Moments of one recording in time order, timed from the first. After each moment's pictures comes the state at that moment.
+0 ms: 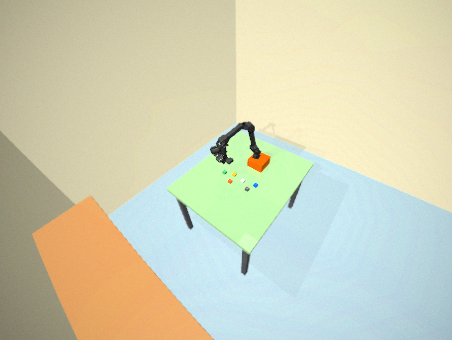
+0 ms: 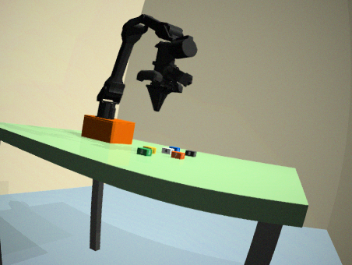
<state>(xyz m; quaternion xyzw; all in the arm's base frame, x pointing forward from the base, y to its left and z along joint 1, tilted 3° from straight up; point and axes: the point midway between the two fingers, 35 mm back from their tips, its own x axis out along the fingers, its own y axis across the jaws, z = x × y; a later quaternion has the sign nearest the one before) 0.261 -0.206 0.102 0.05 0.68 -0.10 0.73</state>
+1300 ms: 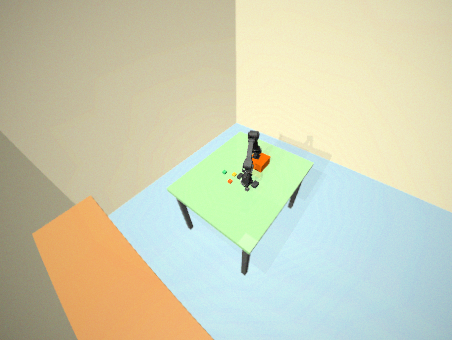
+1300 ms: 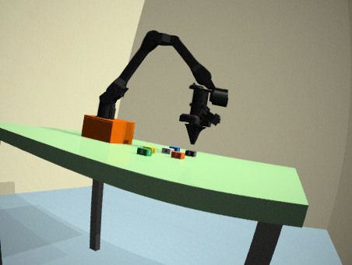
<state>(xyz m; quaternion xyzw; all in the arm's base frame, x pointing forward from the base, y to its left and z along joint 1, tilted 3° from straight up) 0.347 0.057 0.008 0.06 0.68 -0.09 0.72</state>
